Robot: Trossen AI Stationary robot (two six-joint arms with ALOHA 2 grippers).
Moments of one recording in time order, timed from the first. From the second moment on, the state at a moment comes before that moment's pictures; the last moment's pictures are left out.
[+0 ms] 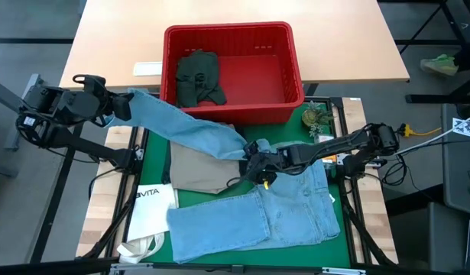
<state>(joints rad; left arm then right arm) -0.07 0.83 1.62 -1.57 -0.84 -1.01 0.12 1.66 1.14 -0.40 0.34 -0.82</state>
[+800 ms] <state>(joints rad) -0.07 0.83 1.62 -1.57 -0.84 -1.01 0.03 1.66 1.10 -0.35 0.45 -0.74</state>
